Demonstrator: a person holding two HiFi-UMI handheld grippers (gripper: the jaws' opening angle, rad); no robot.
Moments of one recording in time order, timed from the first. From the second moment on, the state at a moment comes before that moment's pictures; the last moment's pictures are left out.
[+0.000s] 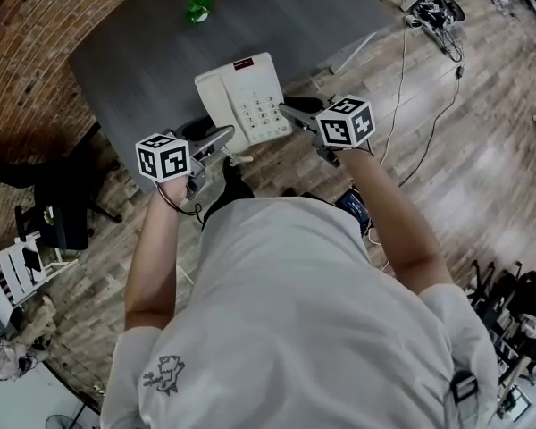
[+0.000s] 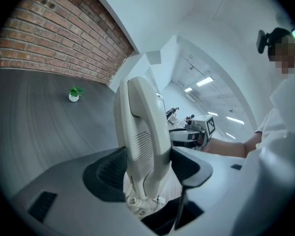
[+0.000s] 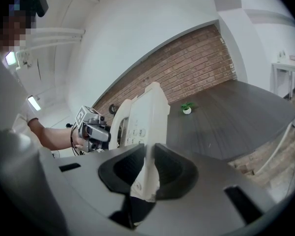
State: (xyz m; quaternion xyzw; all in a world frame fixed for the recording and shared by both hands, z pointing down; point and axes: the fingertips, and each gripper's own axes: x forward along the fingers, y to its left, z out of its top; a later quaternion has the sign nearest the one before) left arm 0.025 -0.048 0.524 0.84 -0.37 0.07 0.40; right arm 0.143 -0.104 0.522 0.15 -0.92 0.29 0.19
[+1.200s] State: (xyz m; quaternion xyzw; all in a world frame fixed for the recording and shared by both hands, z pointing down) left arm 0.102 0.060 0.507 0.81 -0.42 0.05 0.40; right arm 0.214 -0.008 0.509 0.11 -0.94 0.27 0.18
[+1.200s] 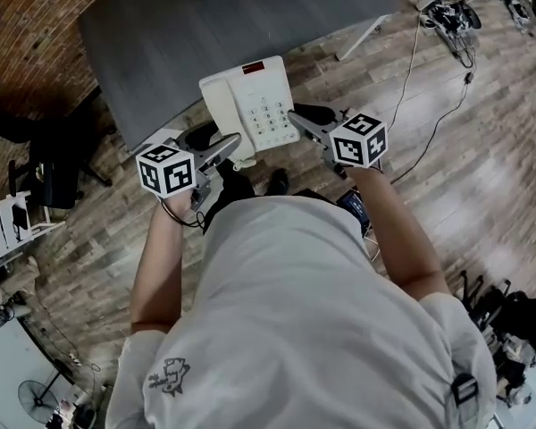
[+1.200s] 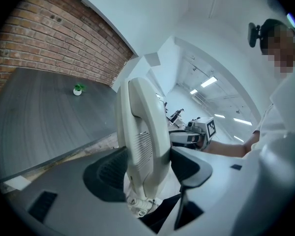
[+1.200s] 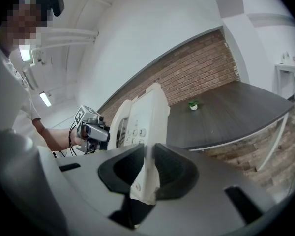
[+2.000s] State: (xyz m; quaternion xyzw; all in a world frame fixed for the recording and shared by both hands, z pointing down) left arm 0.101 0.060 0.501 0.82 -0.43 0.06 0.39; right arm 0.214 -0.008 0.508 0.11 -0.94 0.28 0.17
